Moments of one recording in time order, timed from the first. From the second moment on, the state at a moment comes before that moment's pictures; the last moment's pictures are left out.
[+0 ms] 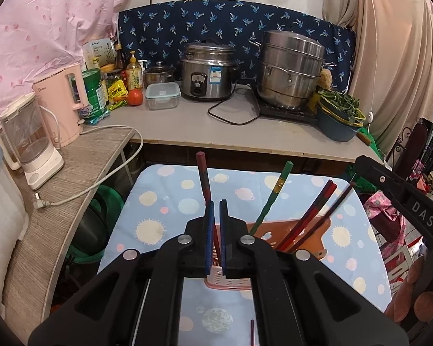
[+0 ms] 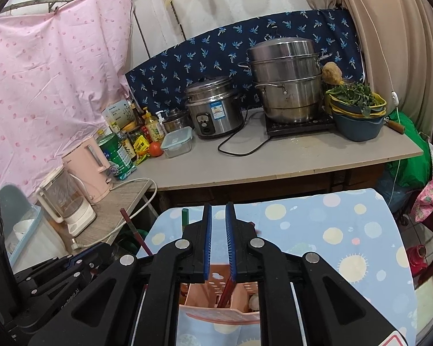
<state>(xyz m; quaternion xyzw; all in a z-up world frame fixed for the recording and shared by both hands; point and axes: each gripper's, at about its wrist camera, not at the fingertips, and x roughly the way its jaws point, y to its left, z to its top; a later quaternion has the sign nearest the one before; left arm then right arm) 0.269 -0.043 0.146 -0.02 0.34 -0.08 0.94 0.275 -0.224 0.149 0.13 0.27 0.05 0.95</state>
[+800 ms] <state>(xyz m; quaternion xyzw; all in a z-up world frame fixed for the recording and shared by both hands) 0.200 -0.035 0.153 -0.01 0.32 -0.07 0.94 0.179 -0.212 0.126 0.14 0.29 0.06 0.94</state>
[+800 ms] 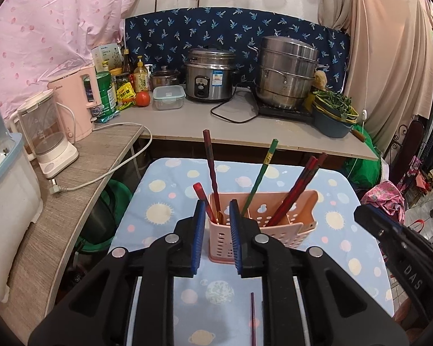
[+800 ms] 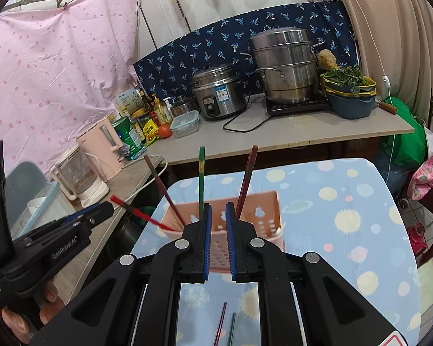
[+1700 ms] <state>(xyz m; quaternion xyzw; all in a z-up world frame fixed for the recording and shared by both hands) 0.138 -0.038 0.119 0.00 0.35 -0.08 0.93 0.098 -0.197 0.085 0.13 0.33 0.06 0.93</state>
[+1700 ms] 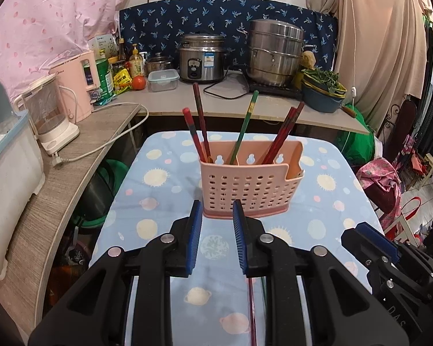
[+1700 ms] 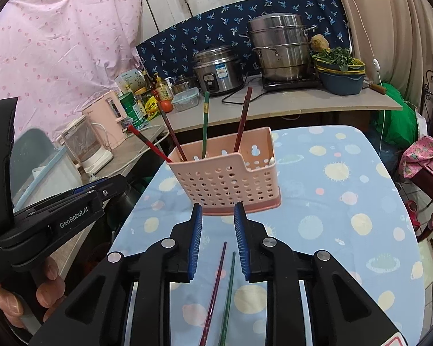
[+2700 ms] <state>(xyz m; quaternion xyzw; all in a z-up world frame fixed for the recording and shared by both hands) 0.072 -0.015 0.011 0.02 0.45 -0.06 0.89 0.019 -0.167 -0.034 0.07 0.46 0.04 0.89</state>
